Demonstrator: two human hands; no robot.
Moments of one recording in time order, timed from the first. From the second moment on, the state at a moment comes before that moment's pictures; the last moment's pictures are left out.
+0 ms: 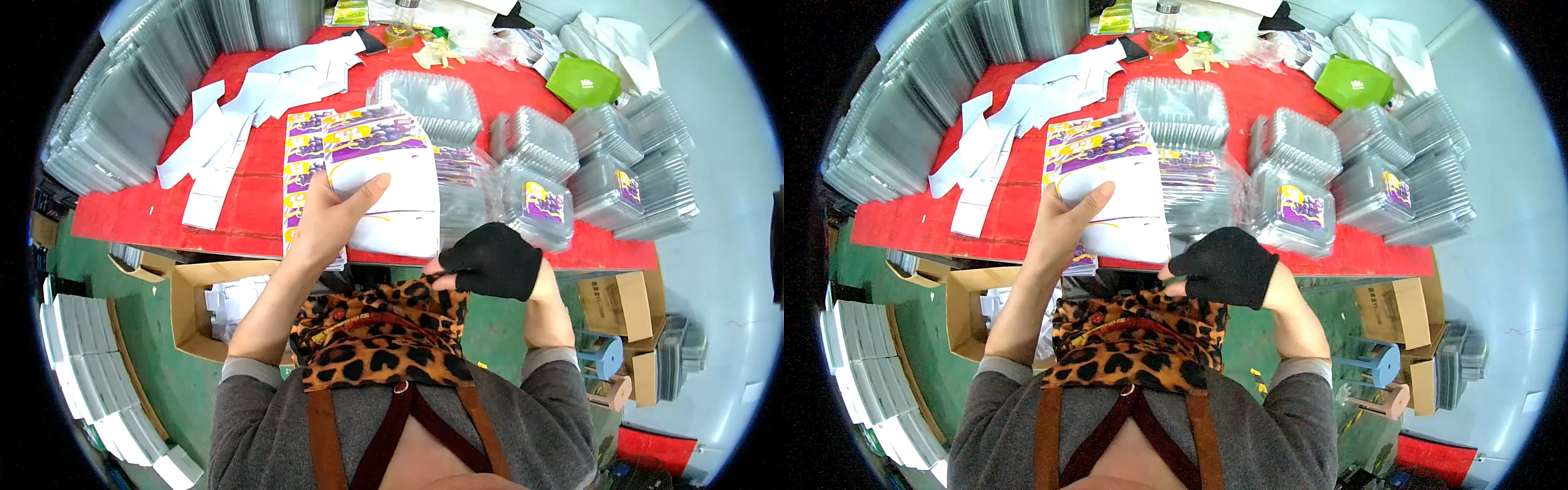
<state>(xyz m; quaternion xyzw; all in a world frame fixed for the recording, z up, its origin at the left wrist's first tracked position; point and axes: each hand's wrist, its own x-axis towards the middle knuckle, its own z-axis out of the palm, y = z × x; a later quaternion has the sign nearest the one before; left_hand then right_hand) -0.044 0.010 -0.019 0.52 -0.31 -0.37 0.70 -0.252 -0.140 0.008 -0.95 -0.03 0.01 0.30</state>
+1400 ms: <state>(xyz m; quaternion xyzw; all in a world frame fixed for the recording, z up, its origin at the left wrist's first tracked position) -0.014 0.005 -0.003 0.04 -0.22 -0.50 0.84 -0.272 -0.138 -0.022 -0.93 -0.07 -0.30 0.22</state>
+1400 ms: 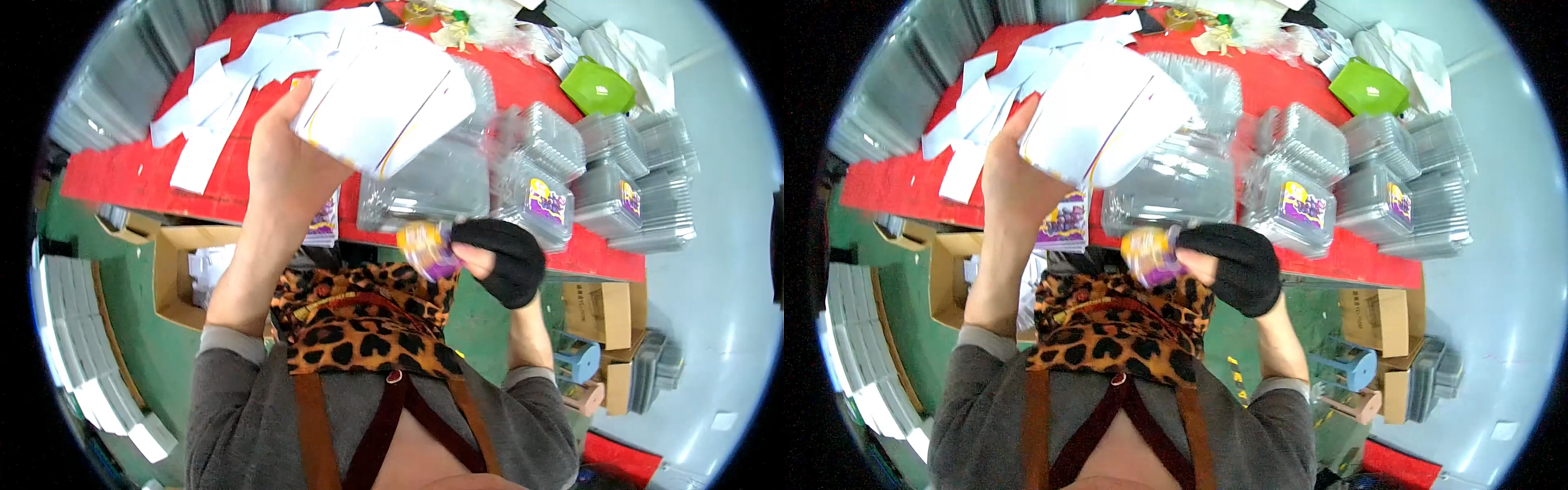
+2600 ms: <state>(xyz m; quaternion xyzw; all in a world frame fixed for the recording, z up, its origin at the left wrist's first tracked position) -0.022 0.001 0.007 0.15 -0.06 -0.49 0.86 -0.228 -0.154 -0.051 -0.98 0.06 -0.13 0.13</state>
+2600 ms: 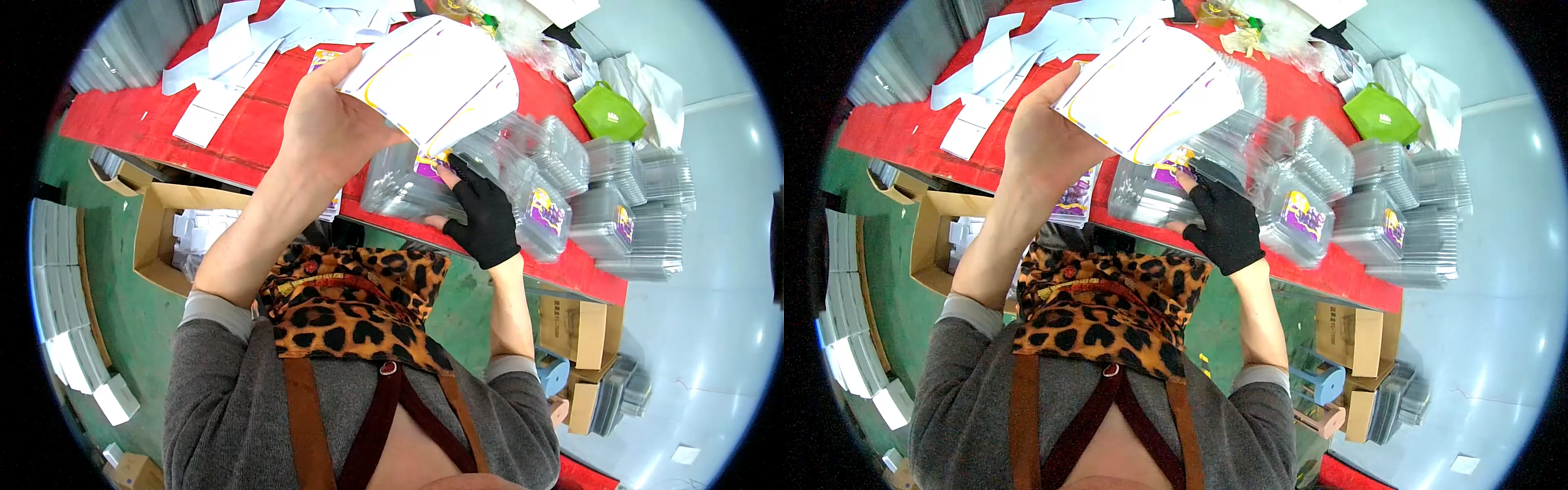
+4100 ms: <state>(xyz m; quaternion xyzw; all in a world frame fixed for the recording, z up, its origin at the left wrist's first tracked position) -0.050 0.029 -0.017 0.44 -0.18 -0.41 0.78 -0.233 -0.120 0.015 -0.94 -0.17 -0.29 0.04</state>
